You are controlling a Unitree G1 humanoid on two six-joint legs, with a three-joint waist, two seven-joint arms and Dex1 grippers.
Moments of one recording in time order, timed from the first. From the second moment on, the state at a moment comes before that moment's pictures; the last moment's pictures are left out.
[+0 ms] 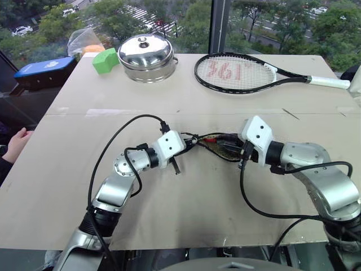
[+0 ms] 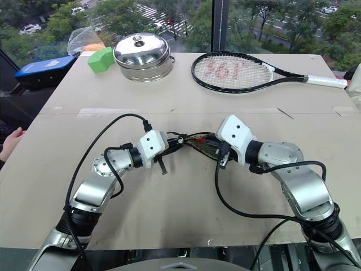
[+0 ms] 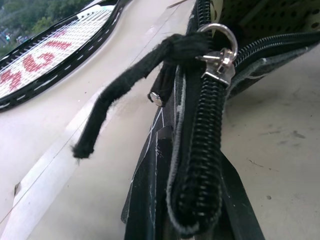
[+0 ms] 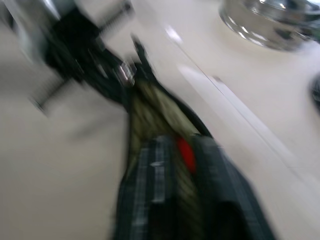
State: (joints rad) left arm -0.27 0.52 -0.18 -0.14 -0.06 0.06 -0.80; right arm -0.41 -0.45 0.16 -0.65 0.31 0.89 0.70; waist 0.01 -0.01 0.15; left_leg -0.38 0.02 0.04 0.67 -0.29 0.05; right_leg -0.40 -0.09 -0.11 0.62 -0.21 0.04
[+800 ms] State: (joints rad) left arm -0.25 0.53 -0.19 -0.09 0.08 -0.23 -0.71; right arm -0.70 -0.15 -0.08 -0.47 0.59 1.61 0.51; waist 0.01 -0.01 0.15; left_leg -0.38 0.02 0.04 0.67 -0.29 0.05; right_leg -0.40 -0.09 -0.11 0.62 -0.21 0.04
